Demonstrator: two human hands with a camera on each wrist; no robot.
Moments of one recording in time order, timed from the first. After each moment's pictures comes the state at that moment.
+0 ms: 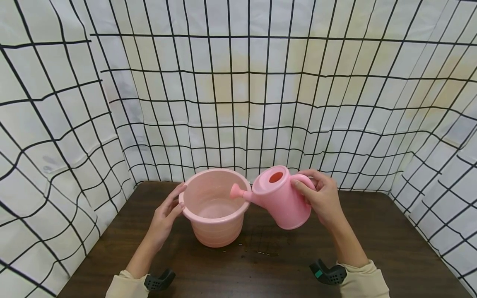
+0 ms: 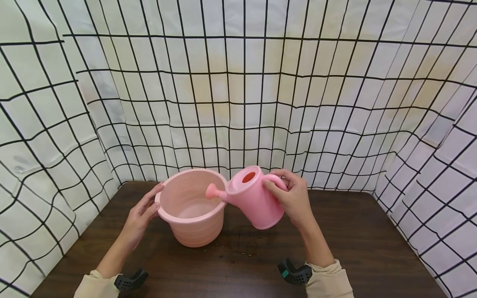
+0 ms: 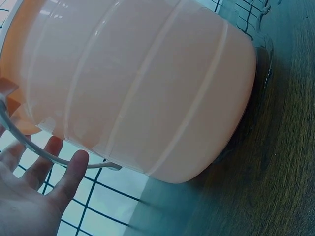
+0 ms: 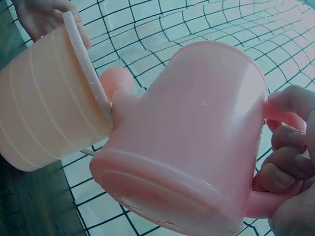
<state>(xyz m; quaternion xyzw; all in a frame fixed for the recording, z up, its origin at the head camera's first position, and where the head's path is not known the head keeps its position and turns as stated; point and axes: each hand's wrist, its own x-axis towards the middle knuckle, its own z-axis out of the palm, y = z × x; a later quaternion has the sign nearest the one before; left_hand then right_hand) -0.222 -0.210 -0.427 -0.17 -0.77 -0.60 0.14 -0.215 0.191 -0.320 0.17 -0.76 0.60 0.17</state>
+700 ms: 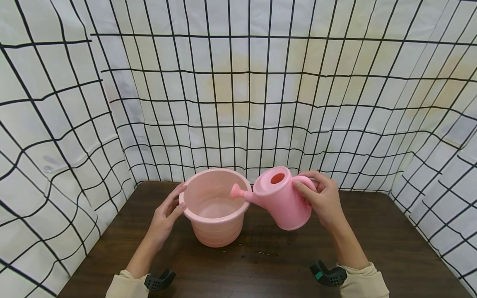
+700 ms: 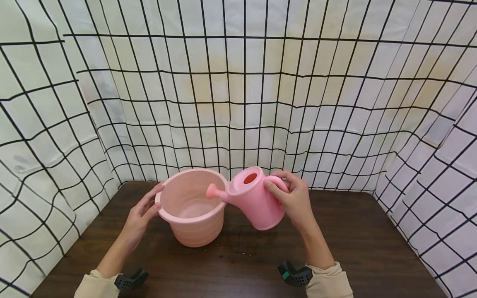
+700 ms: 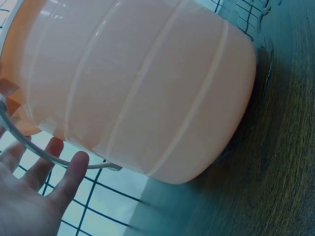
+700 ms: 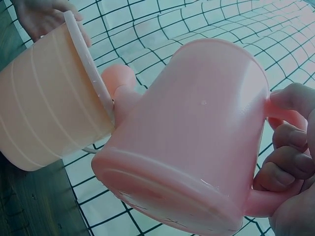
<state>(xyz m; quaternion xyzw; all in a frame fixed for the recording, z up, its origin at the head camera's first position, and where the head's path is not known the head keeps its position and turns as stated) -0.222 -0.211 -0.427 -0.15 -0.78 -0.59 0.13 -0.214 0.193 -0.323 0.17 -0.75 0.61 0.17</state>
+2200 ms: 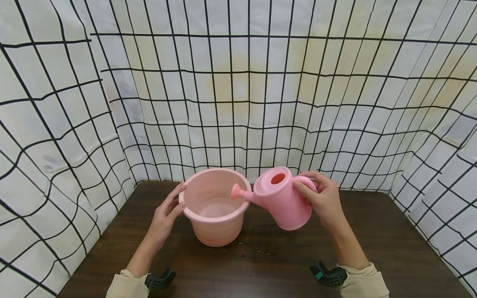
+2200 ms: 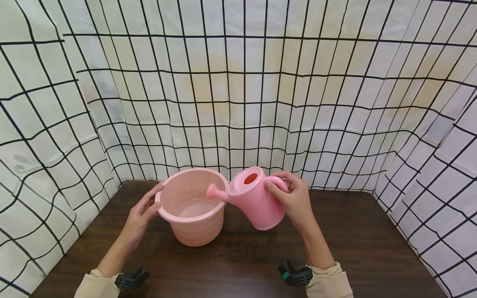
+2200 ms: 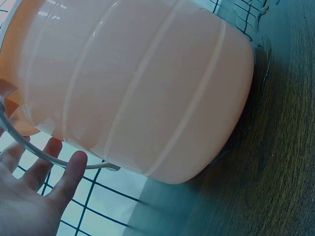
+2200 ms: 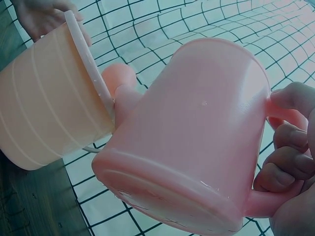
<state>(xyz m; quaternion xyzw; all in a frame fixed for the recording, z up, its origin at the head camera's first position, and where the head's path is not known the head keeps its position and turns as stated) -0.224 -0.210 -0.429 -0.17 -0.77 -0.60 0.14 -0.212 0.193 -0.325 0.16 -0.75 0.61 0.17</state>
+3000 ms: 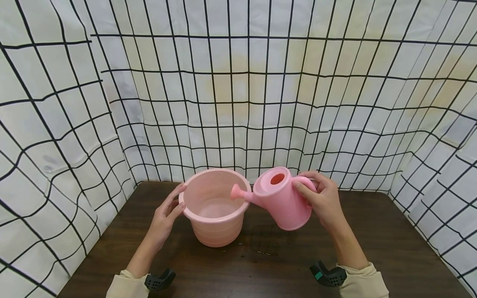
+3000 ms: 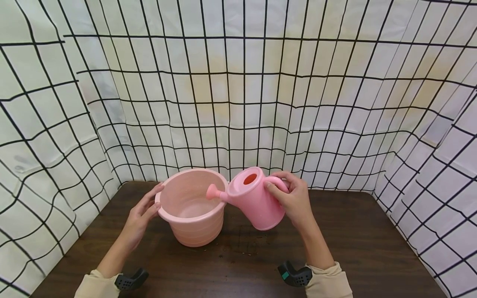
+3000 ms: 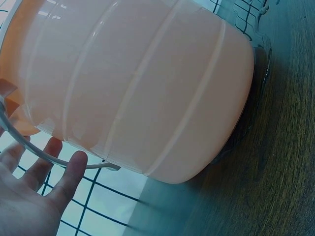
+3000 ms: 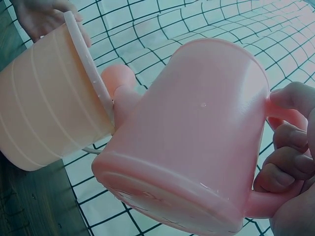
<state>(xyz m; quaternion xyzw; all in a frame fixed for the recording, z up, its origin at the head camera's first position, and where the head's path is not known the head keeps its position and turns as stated) -0.224 -0.210 -0.429 -0.17 -0.77 -0.60 0.13 -0.212 0.193 -0.324 0.16 -0.76 0.61 0.17</state>
